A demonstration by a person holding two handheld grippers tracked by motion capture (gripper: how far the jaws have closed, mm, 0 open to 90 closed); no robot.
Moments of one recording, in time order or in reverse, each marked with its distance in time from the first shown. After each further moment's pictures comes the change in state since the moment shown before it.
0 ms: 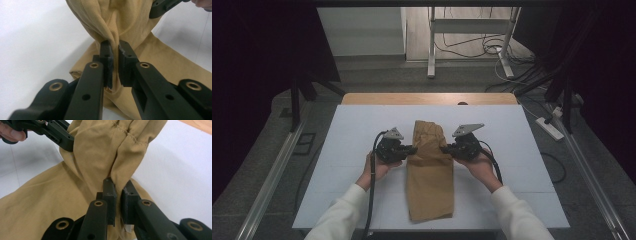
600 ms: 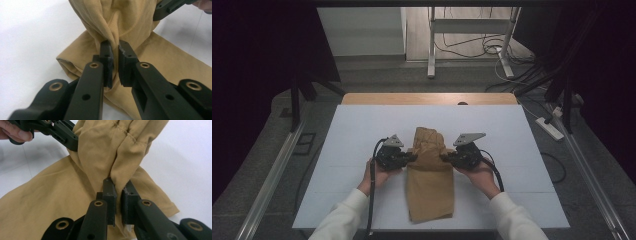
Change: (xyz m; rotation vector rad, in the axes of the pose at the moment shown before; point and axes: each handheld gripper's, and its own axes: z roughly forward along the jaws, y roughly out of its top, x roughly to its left) left arm -0.013 -0.016 0.000 0.008 -0.014 -0.001; right arm 0.018 -0.019 -0.004 -0.010 0.022 0.013
